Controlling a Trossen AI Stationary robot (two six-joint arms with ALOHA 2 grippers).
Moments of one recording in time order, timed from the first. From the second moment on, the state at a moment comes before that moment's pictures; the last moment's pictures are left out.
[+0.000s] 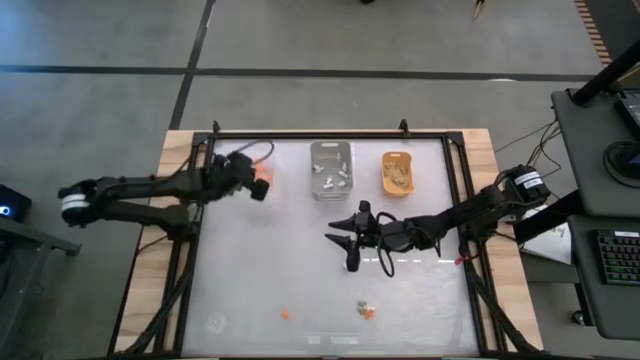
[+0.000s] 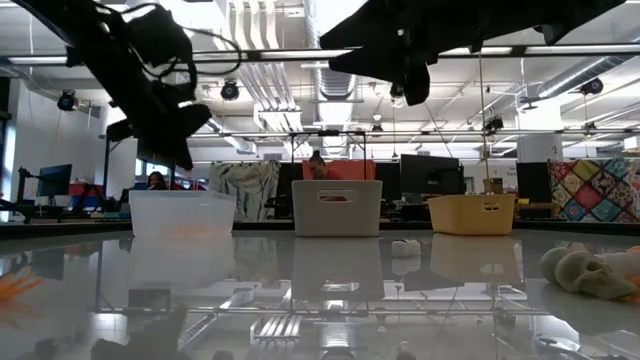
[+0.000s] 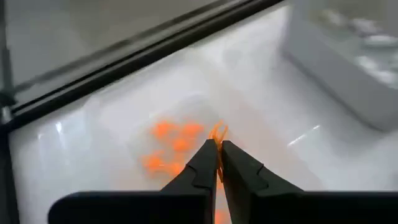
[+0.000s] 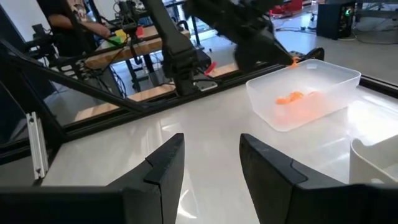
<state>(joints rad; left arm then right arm) 0.31 1.02 0.57 -0.40 -0.55 -0.49 0.29 1.59 0.76 0.66 0.47 0.32</state>
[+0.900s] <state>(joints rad) -0.04 1.03 0.57 -0.12 -0.61 -0.43 0.30 1.59 1.17 -0.21 0.21 0.60</state>
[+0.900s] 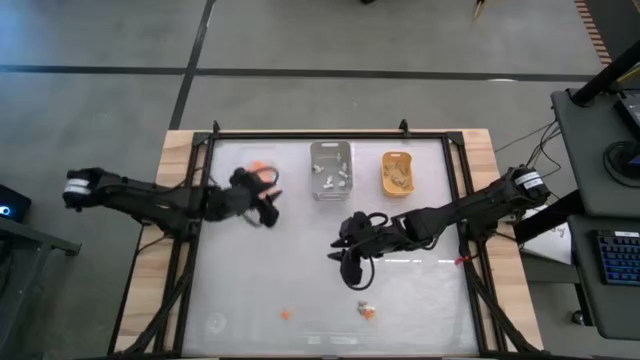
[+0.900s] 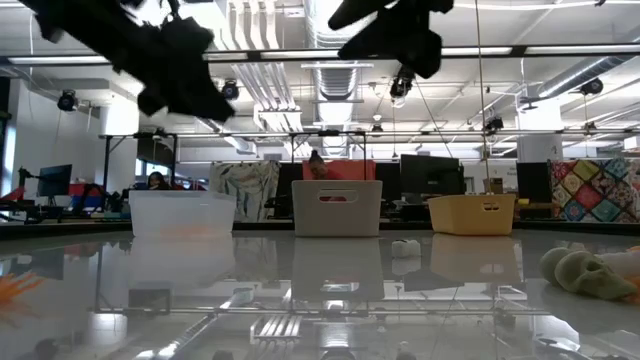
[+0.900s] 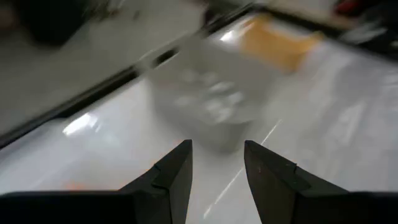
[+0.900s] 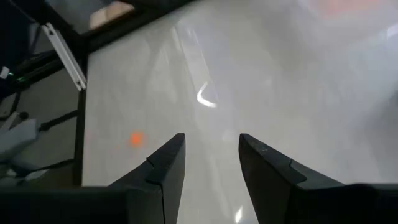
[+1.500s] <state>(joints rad) -0.47 1.03 0.57 0.07 -0.73 -0.35 0.34 1.59 1.18 -0.46 0.13 0.74</state>
